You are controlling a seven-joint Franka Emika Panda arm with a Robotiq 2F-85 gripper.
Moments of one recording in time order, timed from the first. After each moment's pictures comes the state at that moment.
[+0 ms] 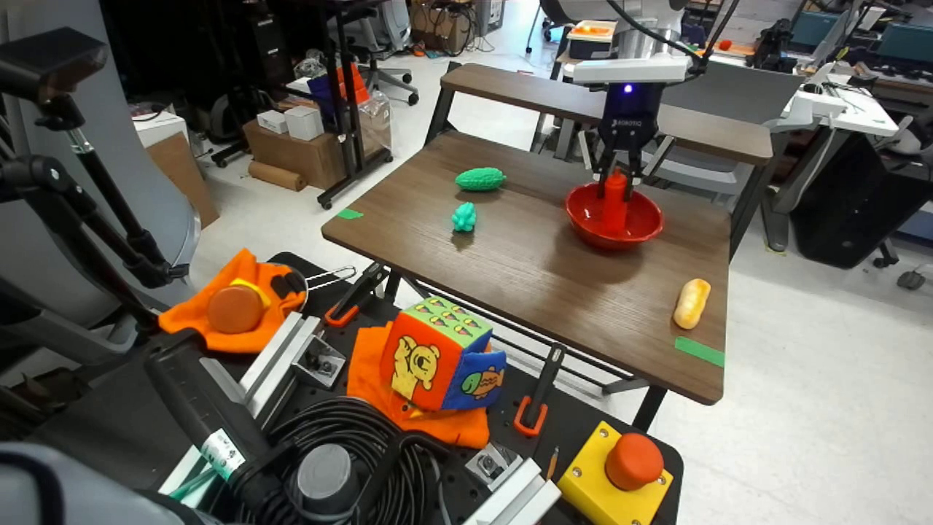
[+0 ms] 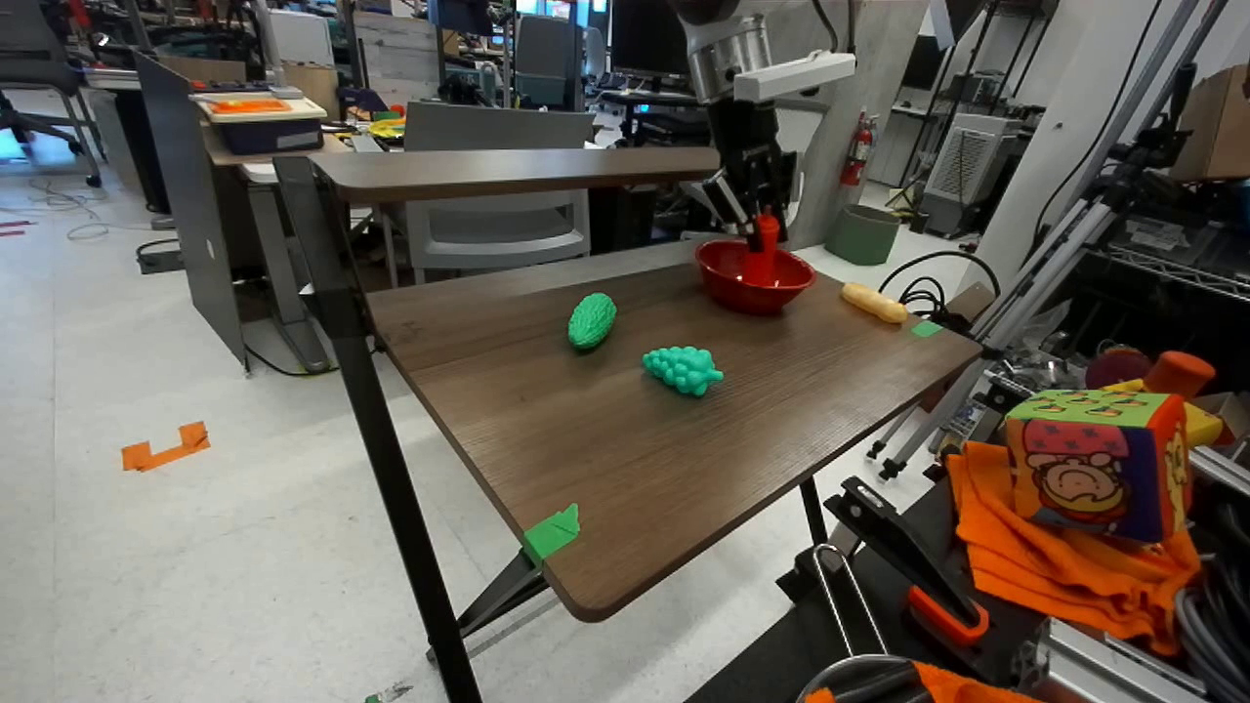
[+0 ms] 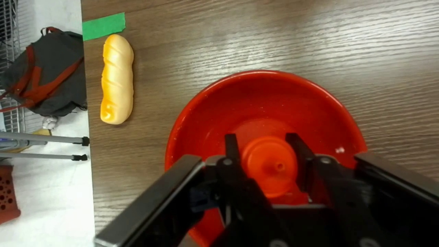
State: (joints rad) arm 0.02 0.98 -0.10 -1.13 -0.17 1.70 0.08
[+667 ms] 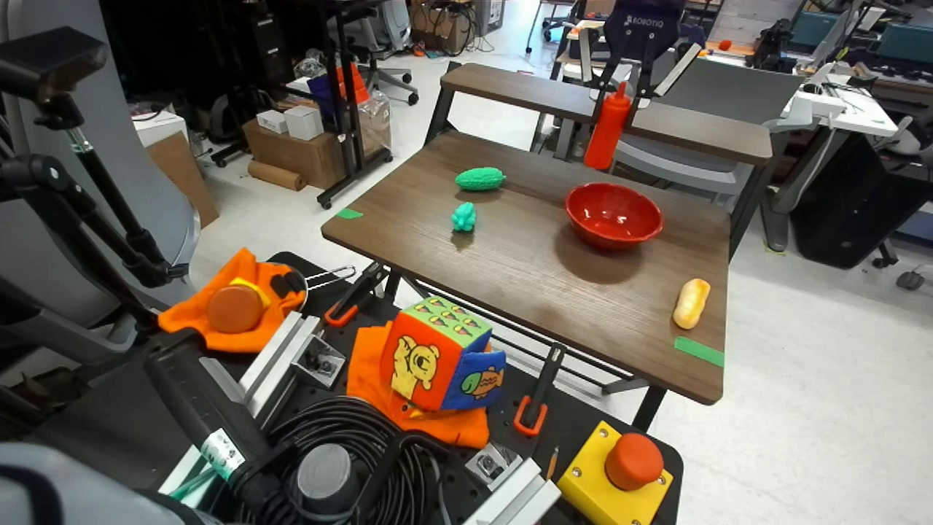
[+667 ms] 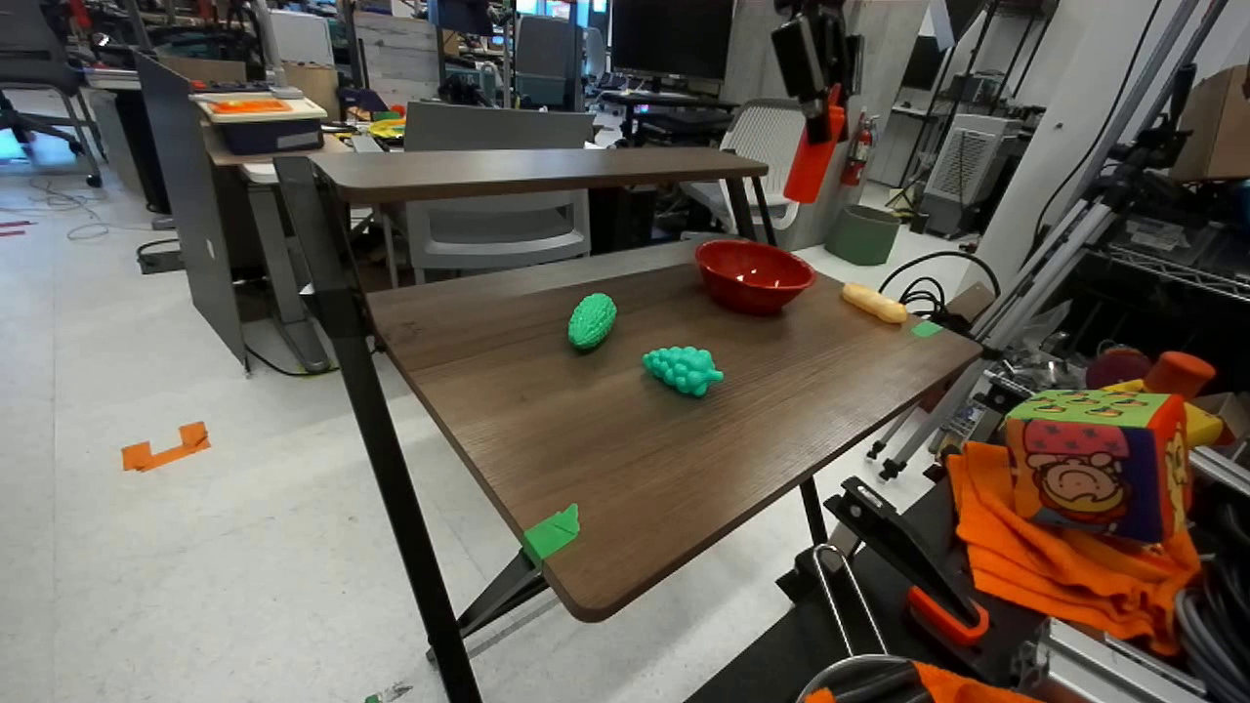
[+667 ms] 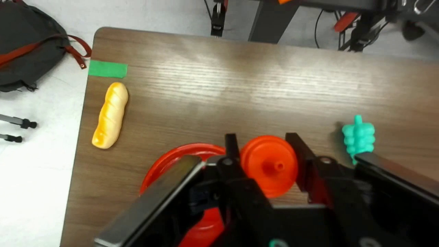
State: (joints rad) arm -0.04 0.58 -0.02 -1.45 -0.10 1.61 -0.22
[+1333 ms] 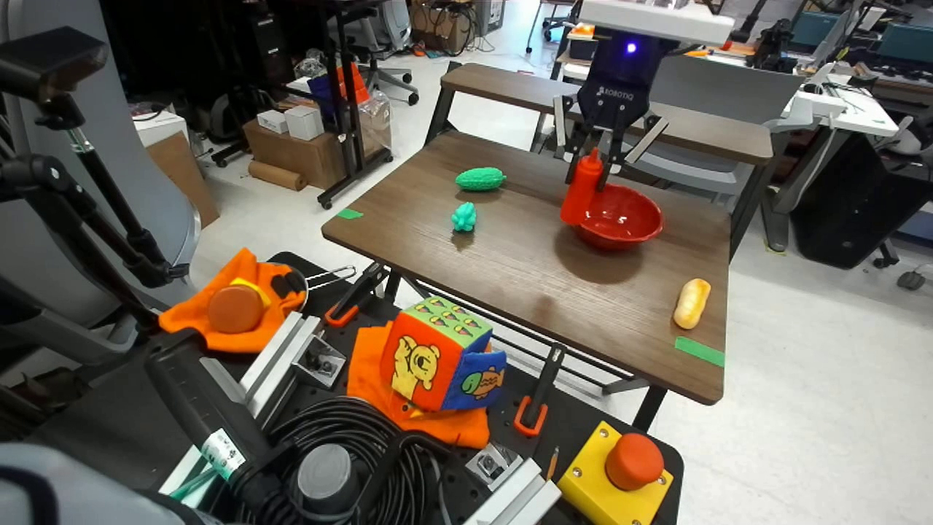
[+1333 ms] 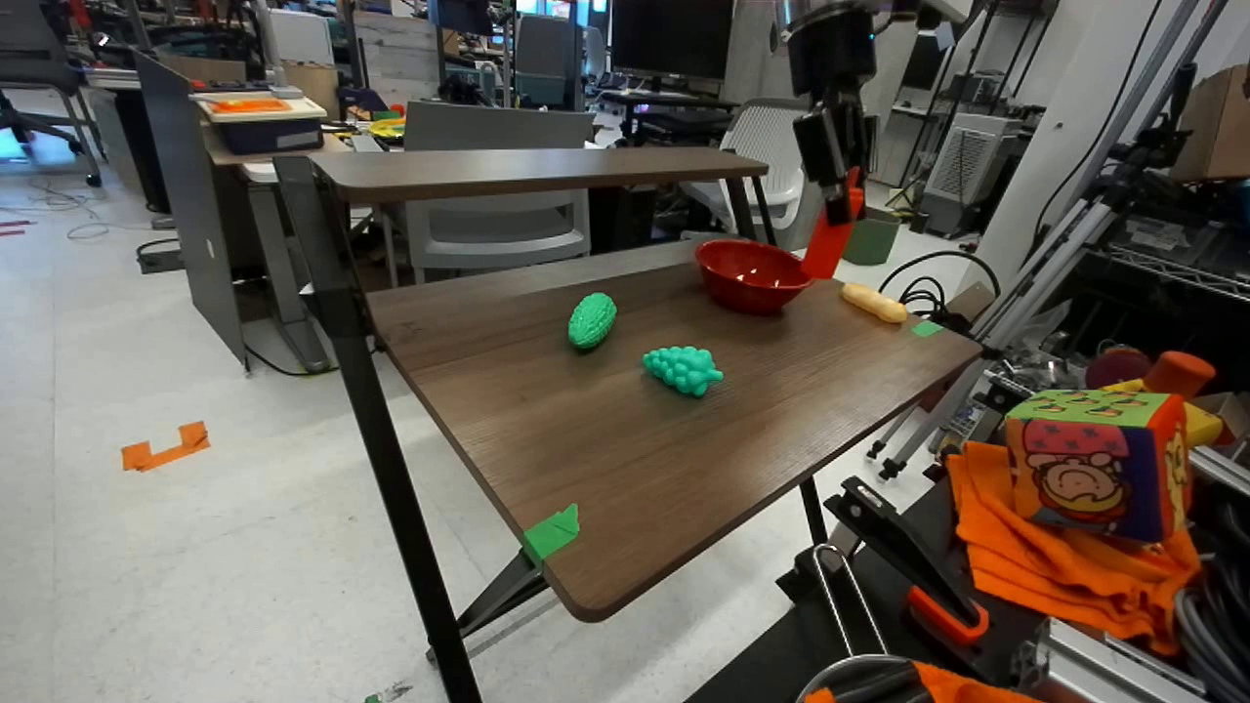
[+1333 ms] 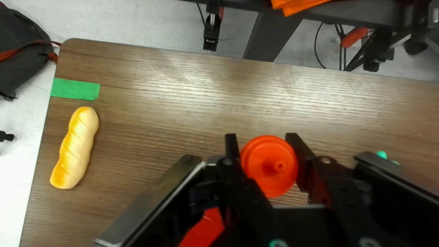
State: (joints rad) arm -0.05 0.54 -0.02 -1.71 -0.10 1.80 -0.23
